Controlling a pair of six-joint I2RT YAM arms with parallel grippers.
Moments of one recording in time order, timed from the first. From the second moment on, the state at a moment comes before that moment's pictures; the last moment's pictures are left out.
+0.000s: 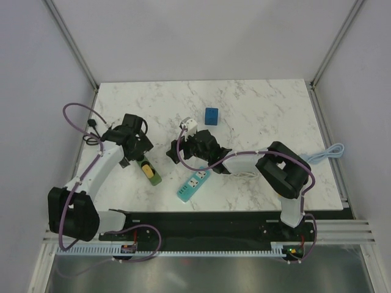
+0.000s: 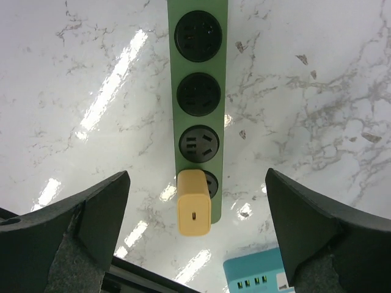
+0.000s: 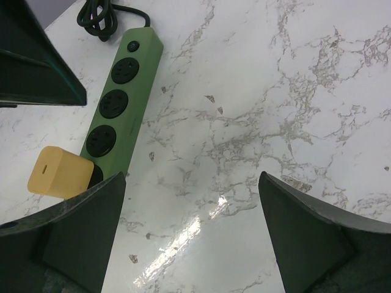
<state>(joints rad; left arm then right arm) -0.23 1.33 1.00 -0.85 -0.34 -0.84 0.88 1.91 1.03 0.59 -0.07 0.27</state>
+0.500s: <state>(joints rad) -0.31 1.13 0.95 -0.89 -0.13 -0.84 0.88 1.91 1.04 0.56 -0.06 0.26</state>
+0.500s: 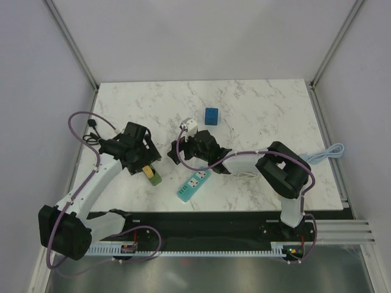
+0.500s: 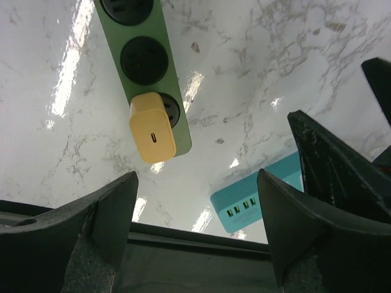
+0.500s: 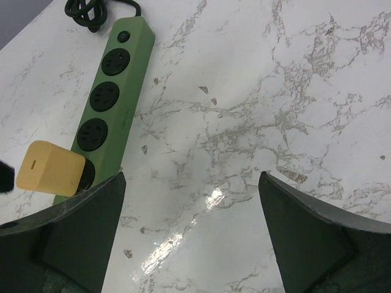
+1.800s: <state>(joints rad) -0.39 1.32 0.86 -0.88 -0.32 -0.94 0.87 2.01 1.13 0.55 -0.24 0.35</state>
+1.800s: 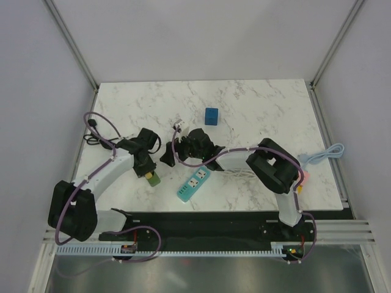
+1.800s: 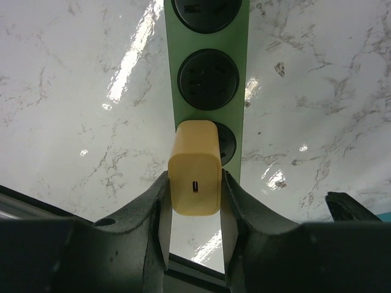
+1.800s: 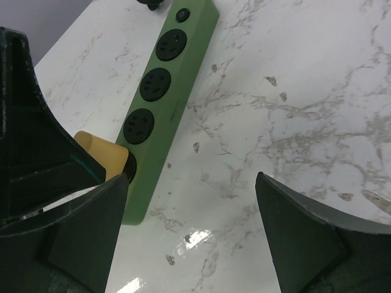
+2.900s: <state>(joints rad) -0.38 0.84 0.61 -0.70 -0.23 -0.78 0.91 2.39 1.37 0.80 -0.57 0.95</state>
